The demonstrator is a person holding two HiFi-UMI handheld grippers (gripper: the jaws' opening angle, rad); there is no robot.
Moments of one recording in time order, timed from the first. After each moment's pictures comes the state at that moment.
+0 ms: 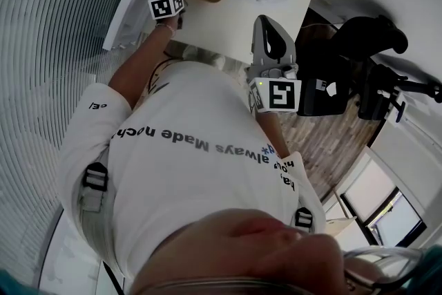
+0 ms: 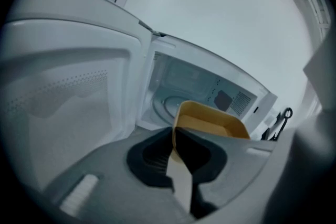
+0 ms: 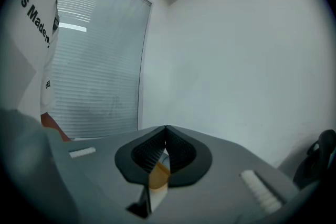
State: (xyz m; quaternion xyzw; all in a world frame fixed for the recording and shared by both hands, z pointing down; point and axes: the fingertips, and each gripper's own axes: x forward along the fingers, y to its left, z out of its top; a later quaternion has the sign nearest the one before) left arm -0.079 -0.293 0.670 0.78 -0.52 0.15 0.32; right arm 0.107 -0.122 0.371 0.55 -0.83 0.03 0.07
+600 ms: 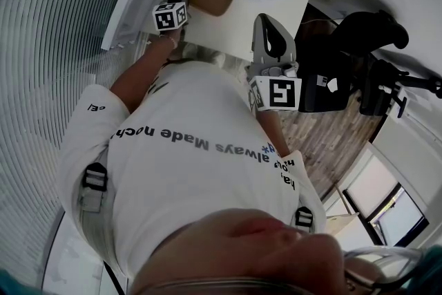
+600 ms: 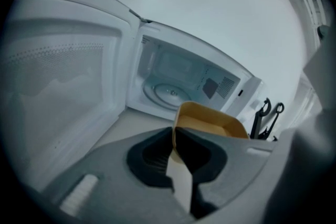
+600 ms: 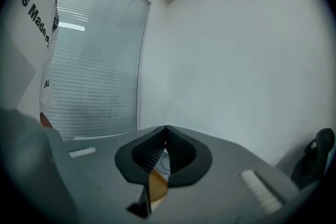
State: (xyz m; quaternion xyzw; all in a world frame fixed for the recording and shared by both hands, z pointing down) left arm -0.052 -0.243 0.691 0.79 -0.48 0.17 0.33; right arm 0.115 -0.120 0.375 0.55 -0.83 0.04 0.07
